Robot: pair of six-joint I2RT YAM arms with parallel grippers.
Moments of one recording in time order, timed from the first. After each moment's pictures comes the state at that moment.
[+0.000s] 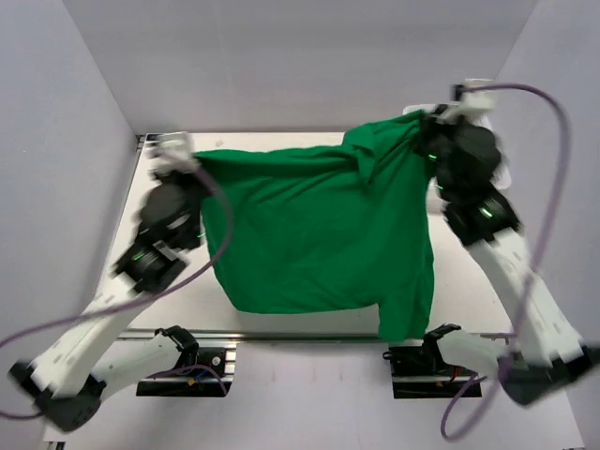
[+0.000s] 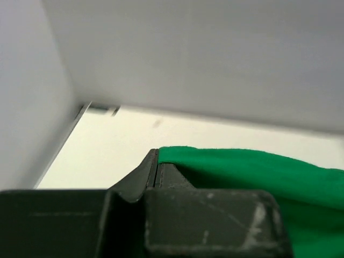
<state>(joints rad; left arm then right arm) -0.69 0.87 1.15 -0.11 -0.78 0.03 0.43 1.08 1.41 -0.21 0.34 0.06</state>
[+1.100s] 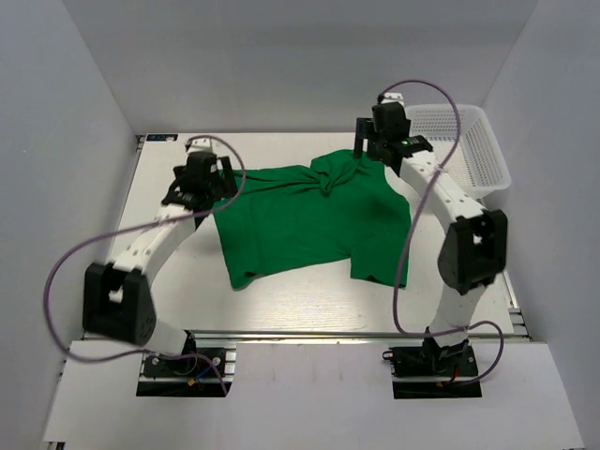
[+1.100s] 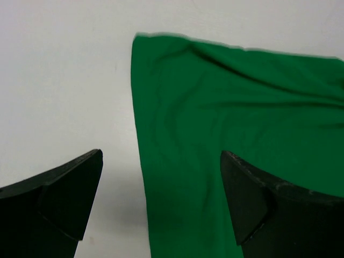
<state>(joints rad) -0.25 1.55 1.17 -0.23 -0.35 -0.25 0.36 1.92 1.78 -0.48 0.29 0.20</state>
